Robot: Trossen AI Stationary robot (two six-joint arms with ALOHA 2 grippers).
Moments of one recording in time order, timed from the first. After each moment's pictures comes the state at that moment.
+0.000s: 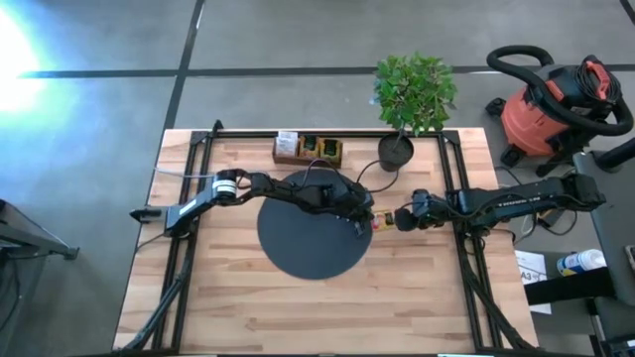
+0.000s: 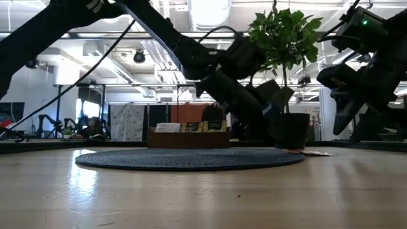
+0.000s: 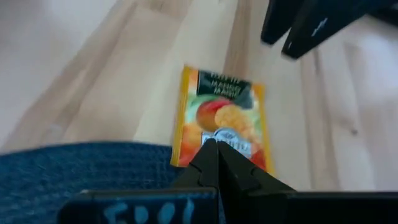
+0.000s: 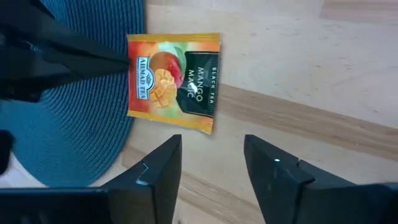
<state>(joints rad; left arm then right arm) 0.09 2.29 1.62 0.07 0.08 -0.27 -0.01 0.87 0.30 -0.43 0.06 1.40</state>
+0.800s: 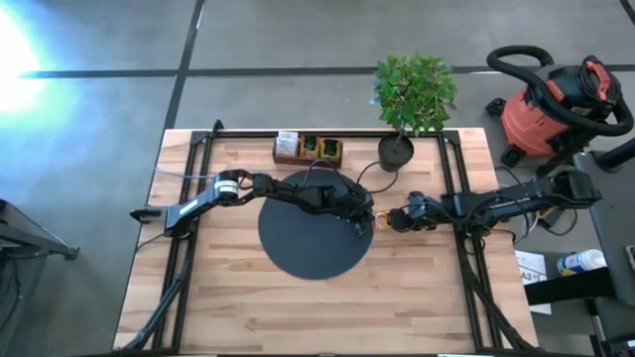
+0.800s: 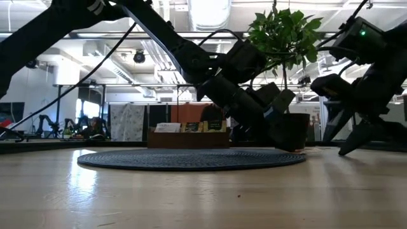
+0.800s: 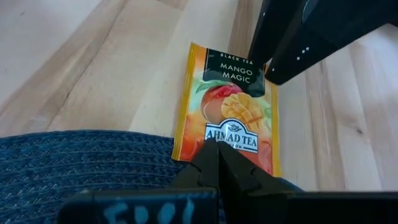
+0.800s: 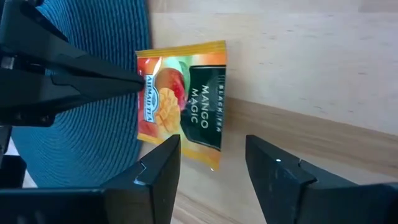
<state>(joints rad) 0.09 2.34 1.62 0.08 0.09 -0.30 -0.01 0.99 0.22 -0.17 0.09 1.46</state>
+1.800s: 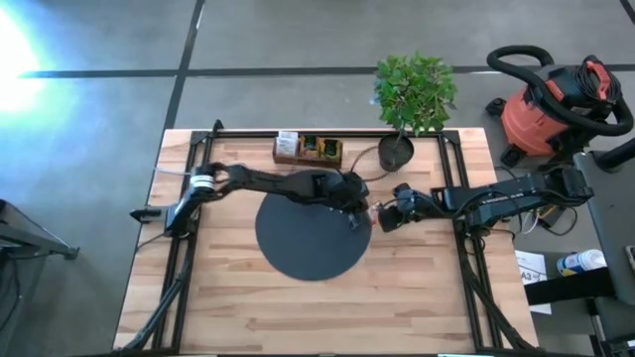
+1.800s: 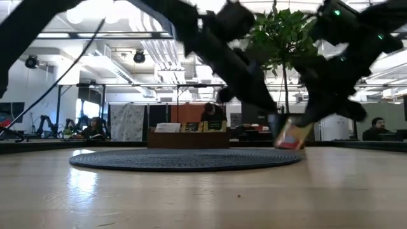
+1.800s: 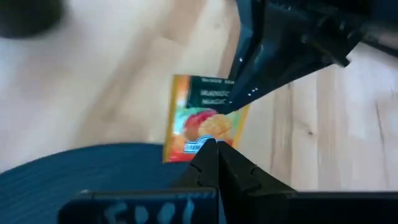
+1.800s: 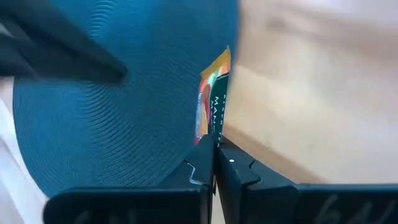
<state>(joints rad) 0.09 2.14 1.61 -0.13 0.05 -0.29 -0.02 1.11 0.41 -0.19 0.16 1.13</state>
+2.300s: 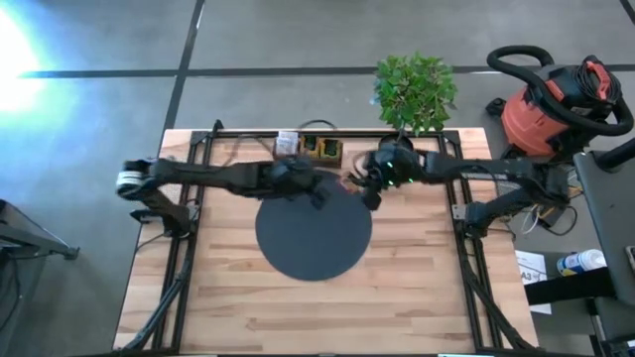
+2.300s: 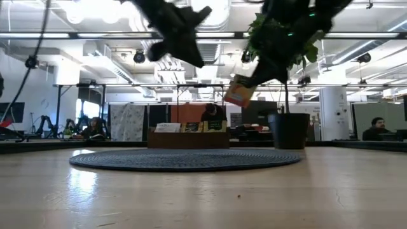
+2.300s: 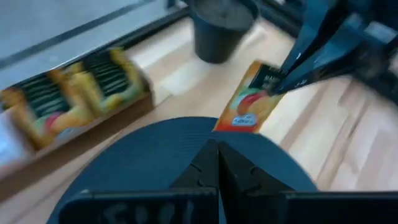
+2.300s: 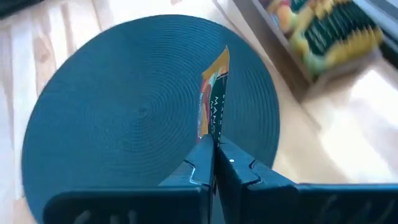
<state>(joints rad) 0.07 1.59 1.30 -0.38 -0.40 -0.55 -0.27 1.30 0.86 -0.32 -0.03 0.27</state>
